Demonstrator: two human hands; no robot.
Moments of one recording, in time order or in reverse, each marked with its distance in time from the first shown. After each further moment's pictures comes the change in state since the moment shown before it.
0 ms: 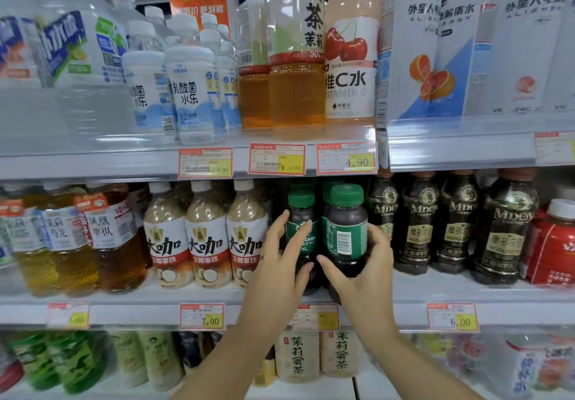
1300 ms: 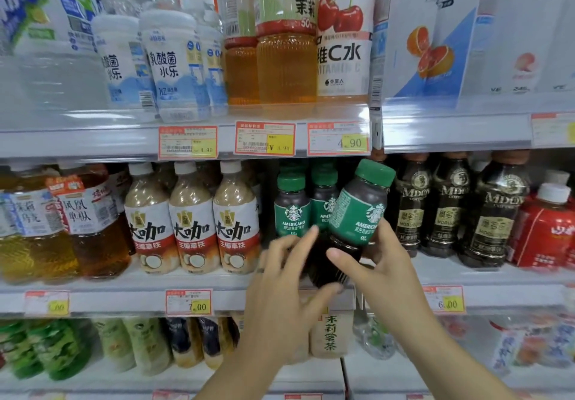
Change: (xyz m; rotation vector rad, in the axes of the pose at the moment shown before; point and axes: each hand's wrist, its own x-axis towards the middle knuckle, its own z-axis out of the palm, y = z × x) left_hand -0.029 0.030 0.006 -0.107 -0.009 -0.035; right_hand 0.001 -0.033 -0.048 0.314 -0.331 0.180
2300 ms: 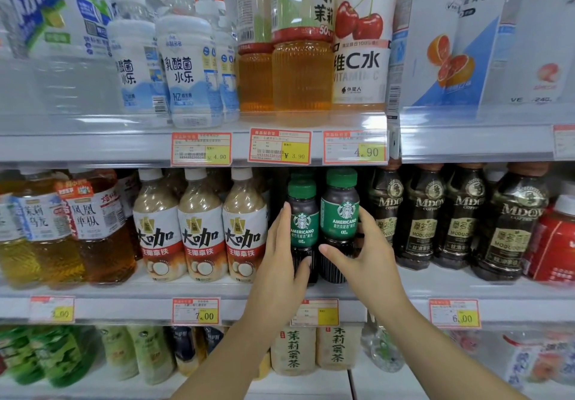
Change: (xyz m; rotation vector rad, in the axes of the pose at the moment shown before) left_hand 0.032 -0.042 0.011 -0.193 -0.027 -0.140; right_hand 0.041 0.034 0.020 -0.403 0.057 -0.066
